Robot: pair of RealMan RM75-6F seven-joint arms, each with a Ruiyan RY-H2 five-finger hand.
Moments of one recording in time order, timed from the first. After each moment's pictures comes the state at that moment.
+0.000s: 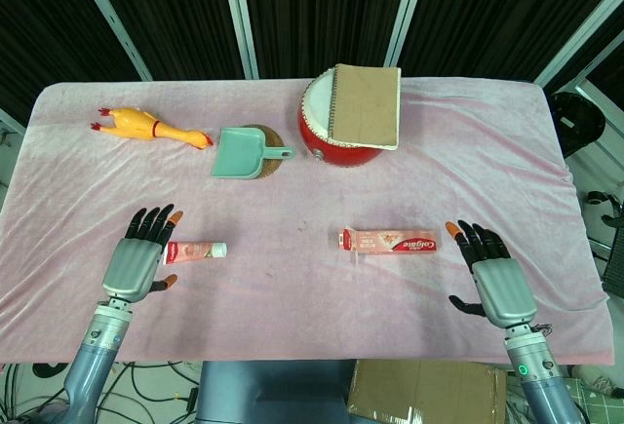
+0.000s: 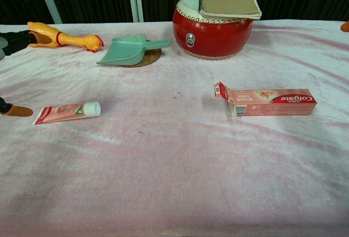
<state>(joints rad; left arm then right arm) -0.34 -1.44 -0.11 -1.70 1.36 1.27 0.52 0.25 -1.17 0.08 -1.89 -1.41 1.30 -0.33</state>
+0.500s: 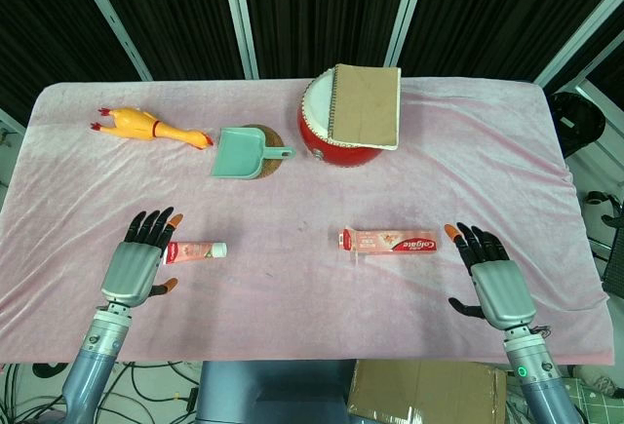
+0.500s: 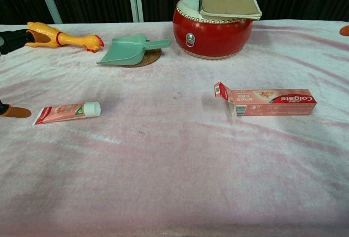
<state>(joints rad) -0.33 -1.43 -0.10 -1.75 1.35 1.29 0.54 0.25 -1.17 0.07 -1.89 -1.41 1.31 -0.34</state>
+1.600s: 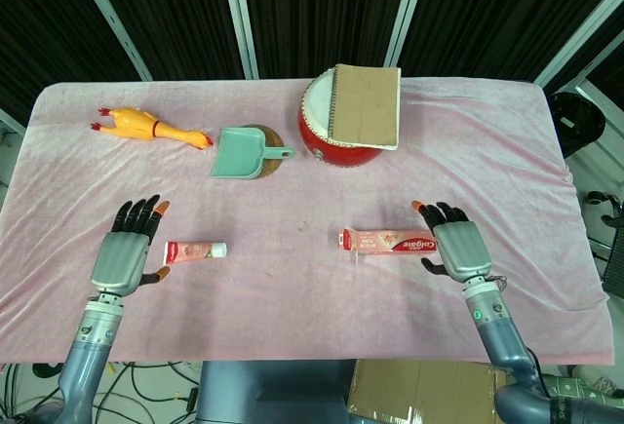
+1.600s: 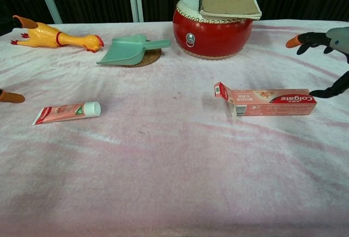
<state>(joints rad) -0.35 -1.41 -0.14 -1.74 1.28 1.31 0.52 0.47 -1.36 0.21 -1.67 -1.15 1.10 -0.47</state>
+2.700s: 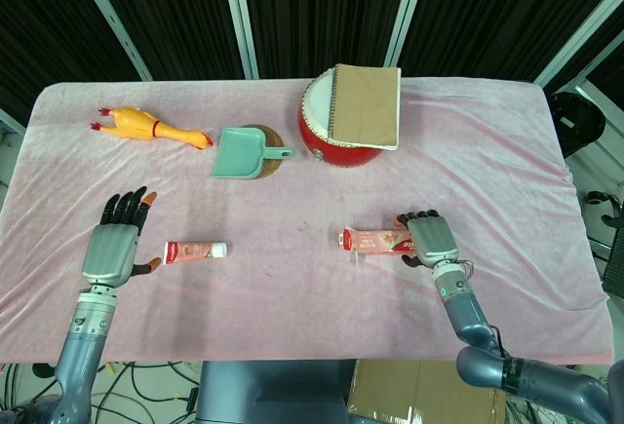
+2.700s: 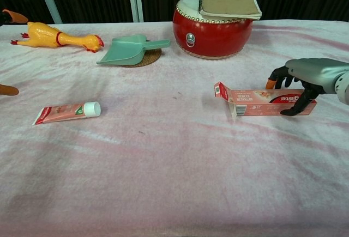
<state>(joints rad) -0.37 -1.41 -0.16 -1.71 1.22 1.32 0.49 0.63 -1.54 0.20 -1.44 -0.90 0.96 -0.53</state>
